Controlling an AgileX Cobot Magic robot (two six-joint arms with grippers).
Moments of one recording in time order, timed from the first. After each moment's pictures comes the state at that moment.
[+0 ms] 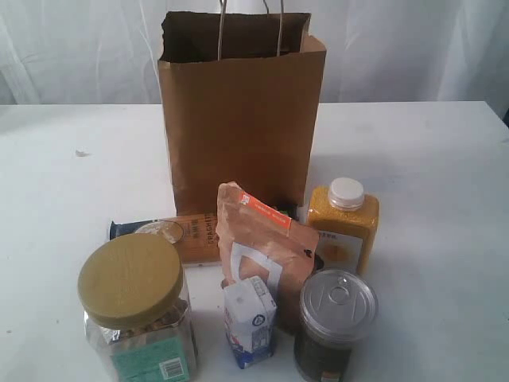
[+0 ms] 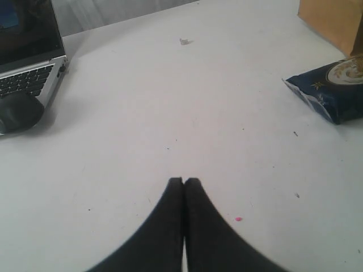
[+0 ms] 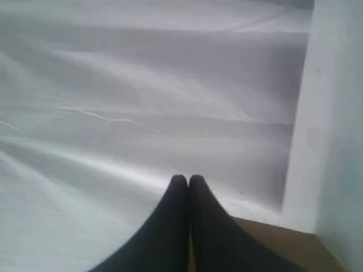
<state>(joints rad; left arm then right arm) 0.09 0.00 0.02 -0.29 0.40 0.53 -0.09 0.00 0.00 0.69 -0.05 0.75</state>
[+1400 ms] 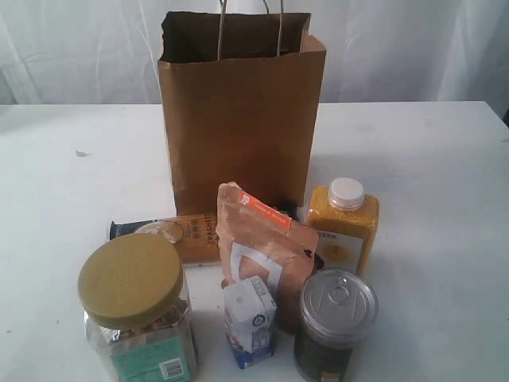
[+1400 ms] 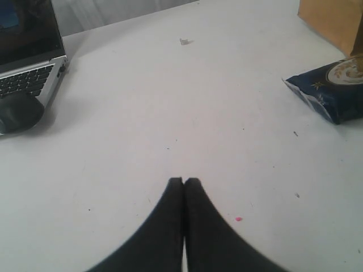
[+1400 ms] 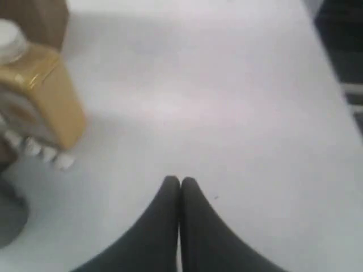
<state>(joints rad) 0.09 0.00 0.02 -0.29 0.40 0.53 0.03 0.43 -0.46 0.04 0.75 -0.11</state>
